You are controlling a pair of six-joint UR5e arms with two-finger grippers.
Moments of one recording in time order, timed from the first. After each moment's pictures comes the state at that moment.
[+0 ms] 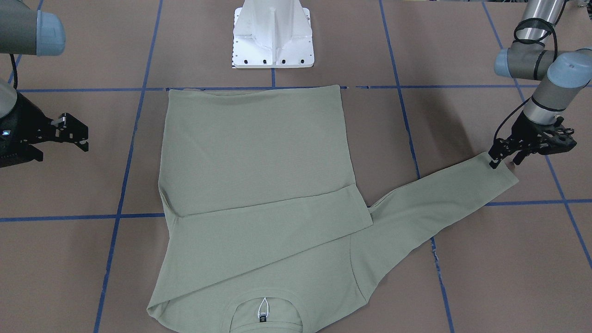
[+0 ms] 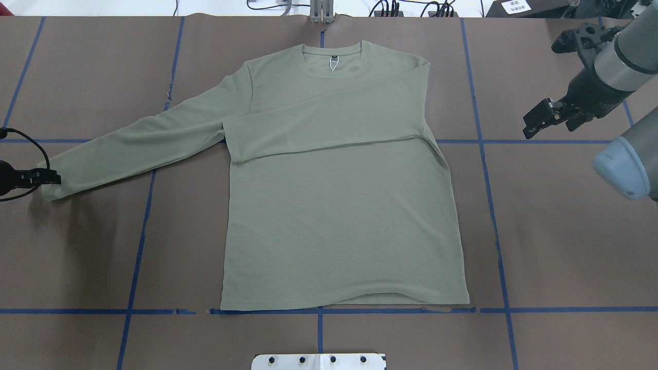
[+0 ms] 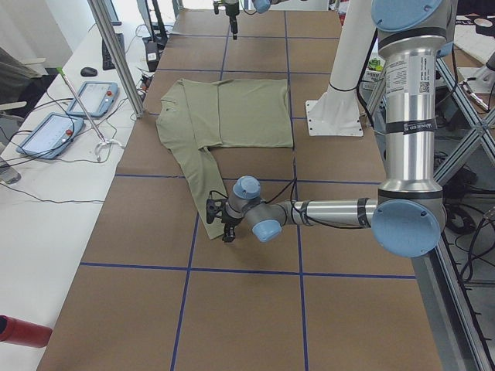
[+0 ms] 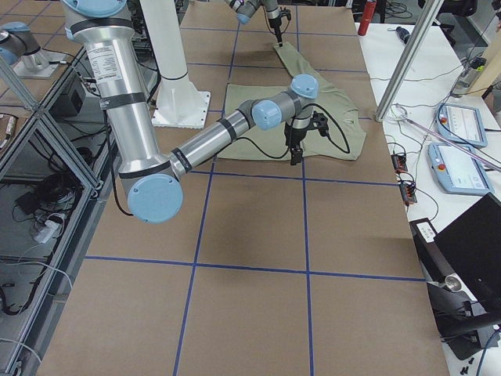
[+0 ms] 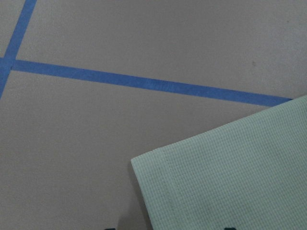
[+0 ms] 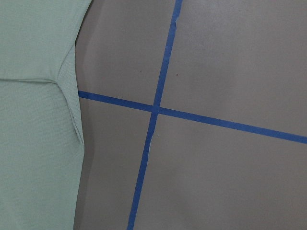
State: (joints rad) left arm -0.92 -1.49 -1.47 -2.54 -1.92 -1.08; right arm 1.07 -1.32 1.89 -1.69 2.26 0.47
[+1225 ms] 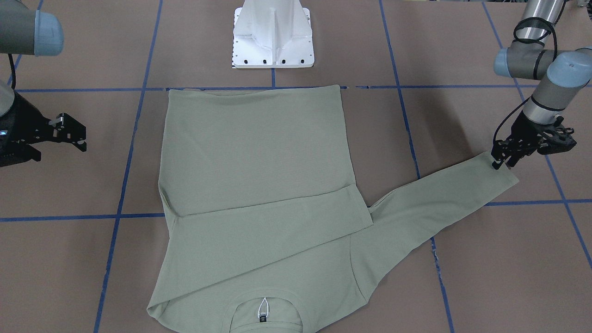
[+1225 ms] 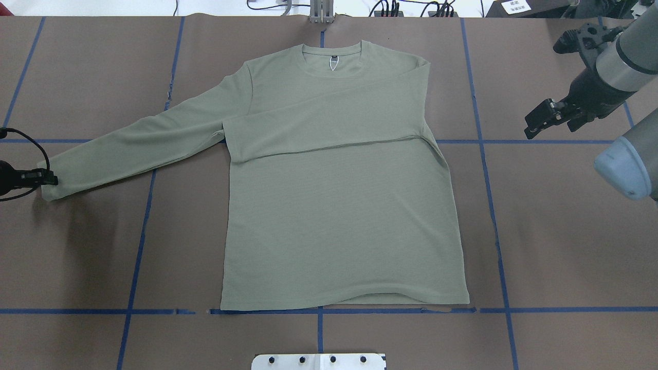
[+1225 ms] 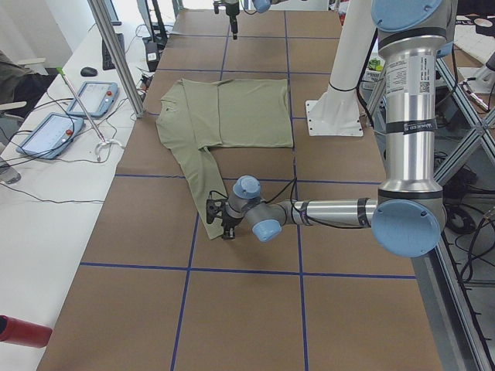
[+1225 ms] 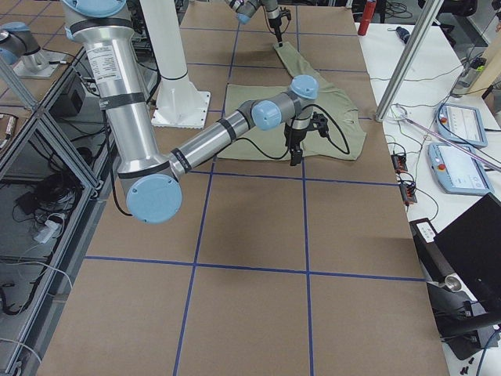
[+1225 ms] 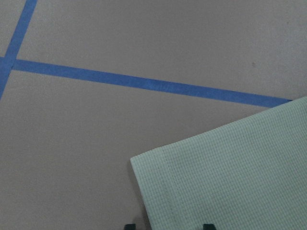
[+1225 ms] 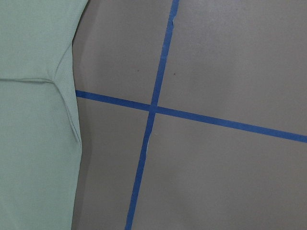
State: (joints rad) left arm -0.92 -1.49 -1.47 -2.54 -1.91 -1.08; right arm 1.07 -1.32 1.89 -1.69 2.26 0.47
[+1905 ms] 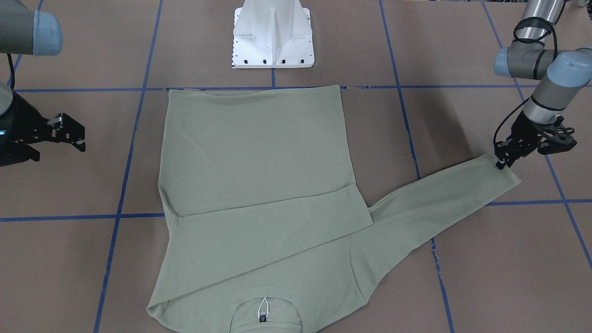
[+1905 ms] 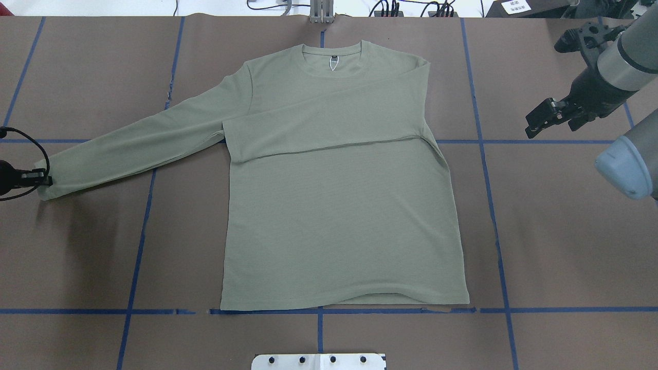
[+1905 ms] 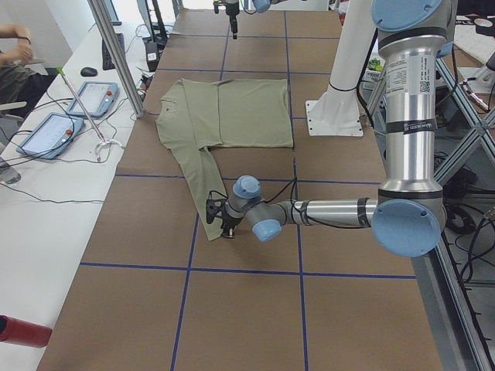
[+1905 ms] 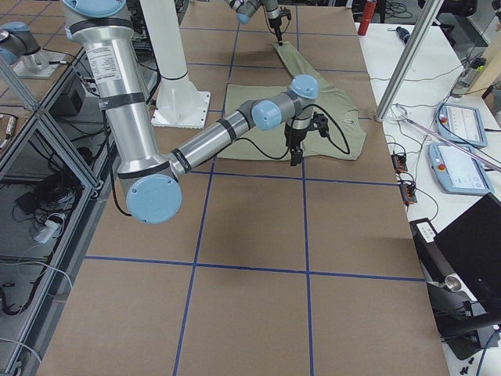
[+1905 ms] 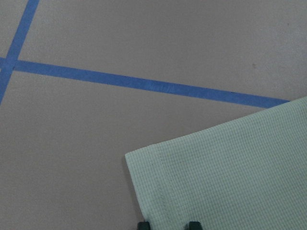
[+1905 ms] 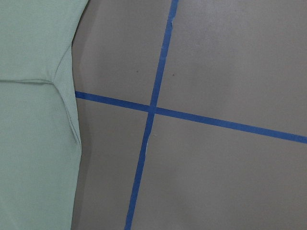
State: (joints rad) left arm -0.92 -1.49 -1.47 -2.53 -1.92 -1.09; right arm 1.08 -1.32 1.89 -1.69 2.26 0.47
